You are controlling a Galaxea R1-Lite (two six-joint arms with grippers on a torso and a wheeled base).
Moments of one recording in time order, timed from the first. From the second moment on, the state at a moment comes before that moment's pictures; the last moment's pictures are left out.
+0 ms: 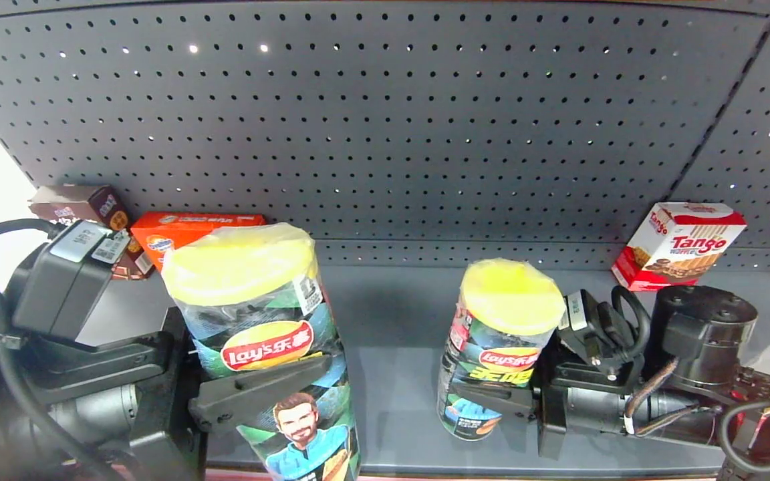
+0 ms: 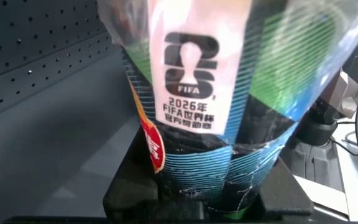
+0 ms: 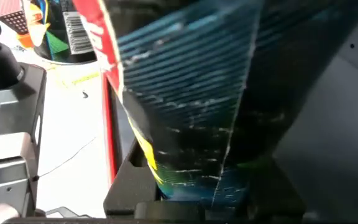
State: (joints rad) left arm -0.50 1.32 -0.39 -0.96 -0.66 -0.10; right arm 0.61 1.73 -0.46 -1.13 0.64 -0.23
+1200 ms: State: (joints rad) left arm -0.50 1.32 -0.37 -0.97 -0.66 -0.10; right arm 0.45 1.29 -0.32 -0.91 0.52 -0.24
